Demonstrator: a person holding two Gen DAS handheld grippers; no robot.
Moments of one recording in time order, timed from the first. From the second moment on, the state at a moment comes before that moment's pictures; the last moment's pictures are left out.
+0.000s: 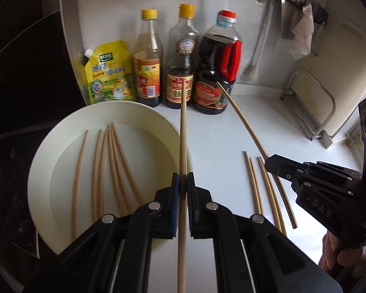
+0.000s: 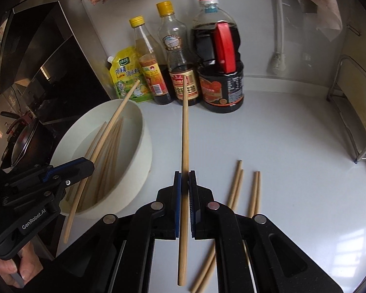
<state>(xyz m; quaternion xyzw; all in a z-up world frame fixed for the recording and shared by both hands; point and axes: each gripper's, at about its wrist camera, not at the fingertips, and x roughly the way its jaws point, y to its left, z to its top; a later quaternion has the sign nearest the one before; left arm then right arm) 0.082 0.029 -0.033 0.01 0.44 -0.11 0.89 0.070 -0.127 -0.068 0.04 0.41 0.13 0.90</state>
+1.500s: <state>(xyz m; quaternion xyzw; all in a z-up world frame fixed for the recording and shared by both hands) 0.121 0.186 -0.074 -0.05 0.48 0.02 0.88 0.130 0.006 -0.100 0.02 0.47 0.18 0.87</state>
